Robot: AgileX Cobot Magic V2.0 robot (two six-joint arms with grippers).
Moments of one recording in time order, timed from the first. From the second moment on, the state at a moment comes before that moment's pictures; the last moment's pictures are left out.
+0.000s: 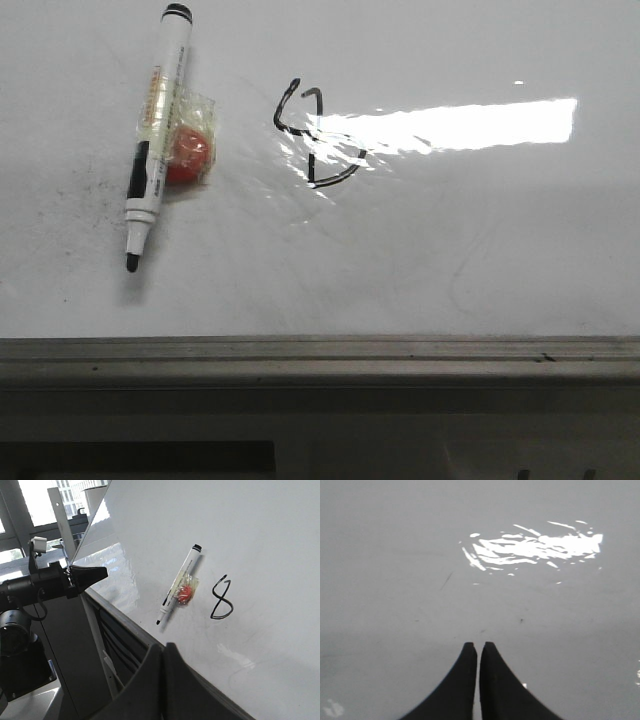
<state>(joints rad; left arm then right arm) -0.11 0.07 0.00 0.03 0.05 -0.06 0.82 -0.01 -0.27 0.17 0.34 -0.06</state>
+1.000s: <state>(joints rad) -0.06 0.00 0.00 0.03 0.33 -0.06 0.82 -0.01 -0.27 0.17 0.34 -0.06</state>
